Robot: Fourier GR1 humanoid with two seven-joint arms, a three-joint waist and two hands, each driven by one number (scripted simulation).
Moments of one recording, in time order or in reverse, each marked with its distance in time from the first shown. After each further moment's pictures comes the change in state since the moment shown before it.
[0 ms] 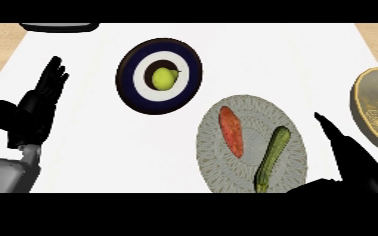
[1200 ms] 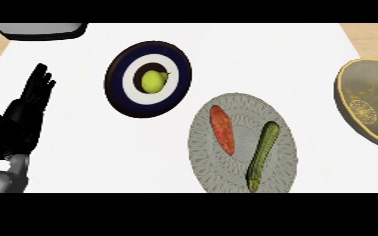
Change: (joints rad) left arm 0.067 0.052 0.003 -0.025 0.043 0.051 -0.031; right arm 0.510 -0.010 0.052 -0.205 0.427 -0.734 -0.386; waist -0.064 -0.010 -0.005
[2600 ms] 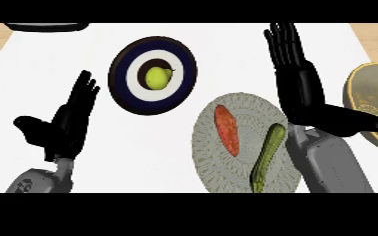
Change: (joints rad) left arm -0.021 -0.175 -0.120 -0.035 0.068 0.052 -0.006; right arm -0.962 0.268 -0.104 0.699 -1.068 0.303 -0.880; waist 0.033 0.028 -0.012
